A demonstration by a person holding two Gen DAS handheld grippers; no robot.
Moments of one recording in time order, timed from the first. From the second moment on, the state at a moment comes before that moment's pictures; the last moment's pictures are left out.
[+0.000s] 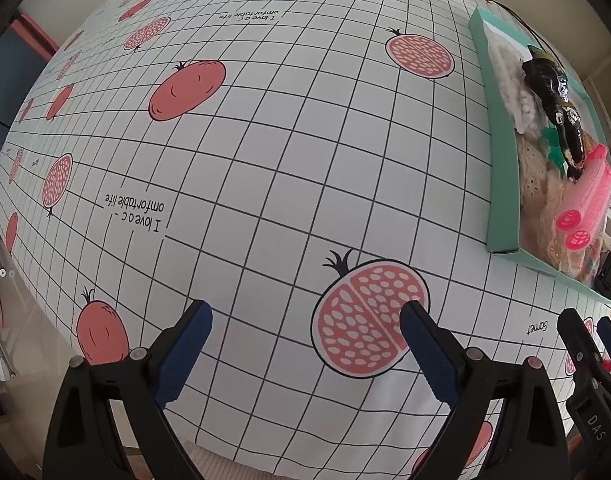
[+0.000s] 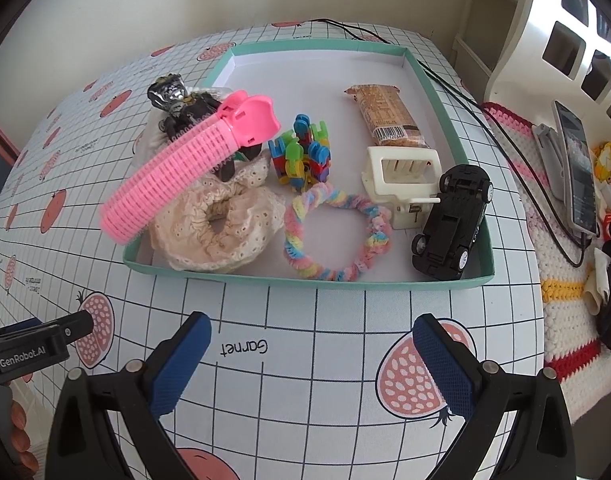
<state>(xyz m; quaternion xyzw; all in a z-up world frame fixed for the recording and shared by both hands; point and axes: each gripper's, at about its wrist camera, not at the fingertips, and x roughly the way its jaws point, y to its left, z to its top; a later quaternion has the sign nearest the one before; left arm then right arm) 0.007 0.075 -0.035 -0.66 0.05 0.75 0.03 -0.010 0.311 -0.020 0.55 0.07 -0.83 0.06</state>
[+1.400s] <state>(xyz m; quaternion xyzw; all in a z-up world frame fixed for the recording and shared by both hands) 0.013 0.092 -0.024 -0.65 0.06 0.75 0.04 -0.008 0.310 -0.017 0.55 0.07 -0.83 0.06</state>
